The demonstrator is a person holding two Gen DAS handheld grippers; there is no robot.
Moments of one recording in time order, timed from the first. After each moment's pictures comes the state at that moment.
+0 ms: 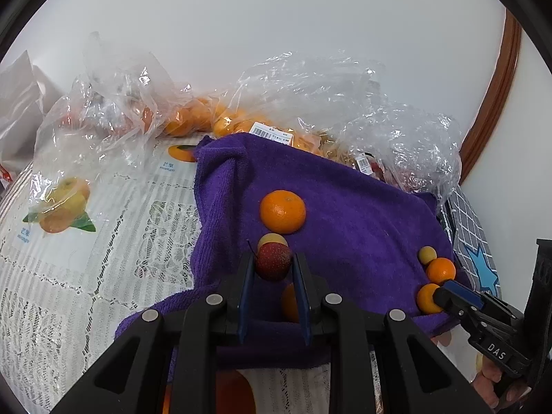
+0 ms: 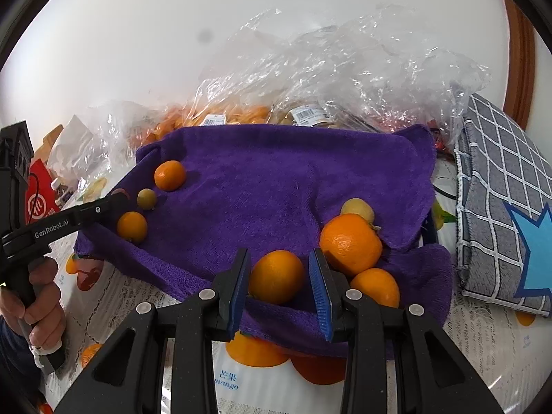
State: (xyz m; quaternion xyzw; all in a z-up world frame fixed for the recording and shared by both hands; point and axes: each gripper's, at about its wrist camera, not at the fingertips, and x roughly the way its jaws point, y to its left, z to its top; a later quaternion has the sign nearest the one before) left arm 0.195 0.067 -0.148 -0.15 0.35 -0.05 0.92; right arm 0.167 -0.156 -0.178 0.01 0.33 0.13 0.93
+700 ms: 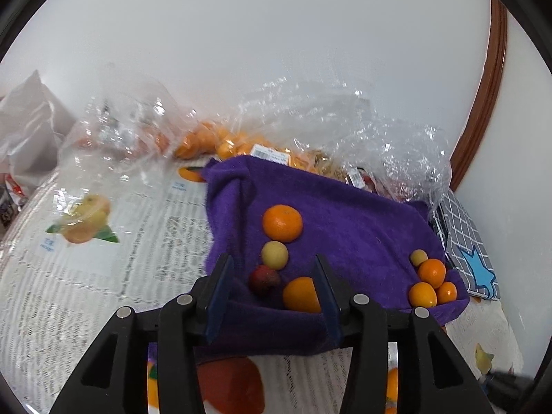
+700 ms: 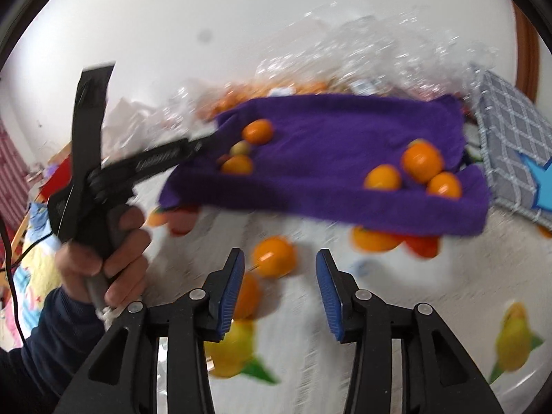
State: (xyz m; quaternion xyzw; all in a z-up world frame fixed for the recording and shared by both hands) left arm 0.165 0.075 -0.131 -0.14 0.31 -0.04 0.94; right arm 0.072 -0.100 -0.176 0.04 0.37 0.19 0.91
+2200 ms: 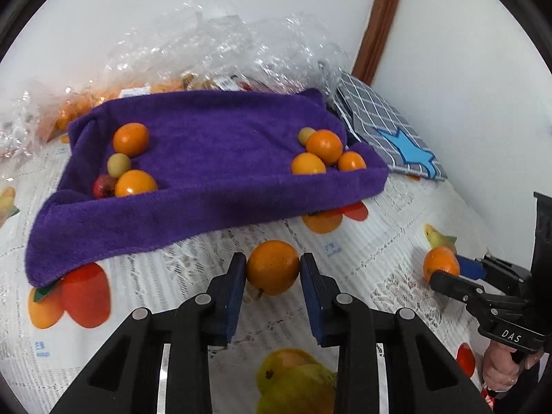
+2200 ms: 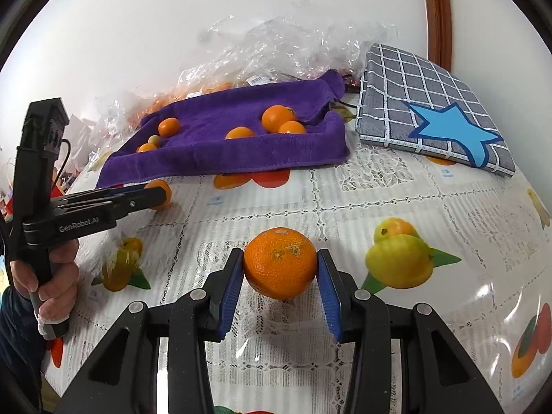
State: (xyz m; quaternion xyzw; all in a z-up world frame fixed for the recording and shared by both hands) left arm 0.122 -0.028 -0.158 -0.02 0.40 -0.21 0.89; right arm 0.018 -0.205 -0.200 0.06 0.36 0.06 0.93
